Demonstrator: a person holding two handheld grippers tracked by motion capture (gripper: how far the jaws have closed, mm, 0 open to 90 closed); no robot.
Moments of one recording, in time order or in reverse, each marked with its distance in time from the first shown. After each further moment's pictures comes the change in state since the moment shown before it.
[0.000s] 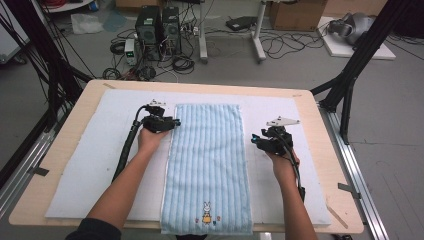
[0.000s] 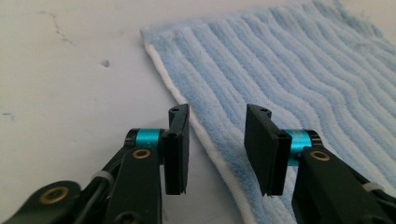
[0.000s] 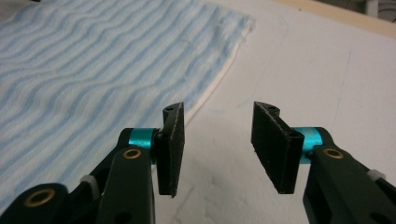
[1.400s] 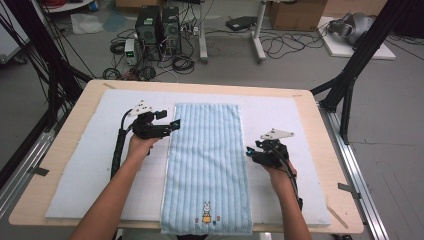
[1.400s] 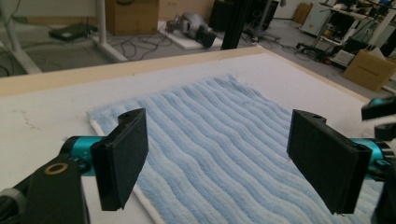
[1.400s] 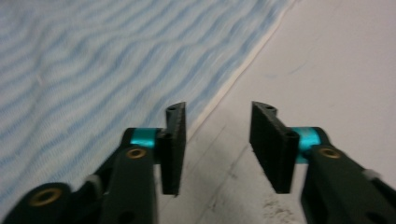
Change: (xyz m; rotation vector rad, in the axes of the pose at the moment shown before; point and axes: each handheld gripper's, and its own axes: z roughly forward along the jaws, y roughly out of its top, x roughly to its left) left arm -0.010 -0.010 -0.065 -0.333 -0.237 0.107; right arm 0.025 -0.023 -0.008 0.008 0.058 -0.050
